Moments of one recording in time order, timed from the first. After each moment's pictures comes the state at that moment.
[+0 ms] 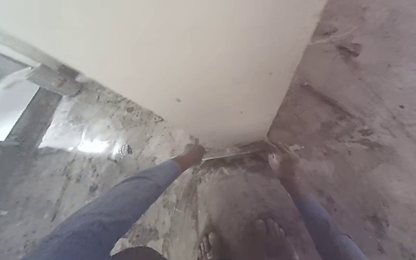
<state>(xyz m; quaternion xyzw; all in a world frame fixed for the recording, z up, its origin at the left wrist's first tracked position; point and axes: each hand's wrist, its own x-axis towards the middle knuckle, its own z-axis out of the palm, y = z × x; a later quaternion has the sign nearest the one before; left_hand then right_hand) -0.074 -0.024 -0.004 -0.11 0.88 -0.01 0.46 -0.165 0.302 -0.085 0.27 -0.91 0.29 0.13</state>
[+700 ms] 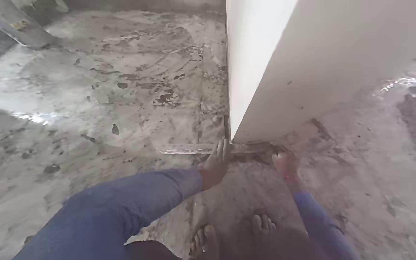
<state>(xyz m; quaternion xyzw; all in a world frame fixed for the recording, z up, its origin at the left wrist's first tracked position) -0.004 0.036 -0.022 0.04 0.98 0.01 0.20 -0.157 0.276 -0.045 0.20 -0.97 0.14 0.00</state>
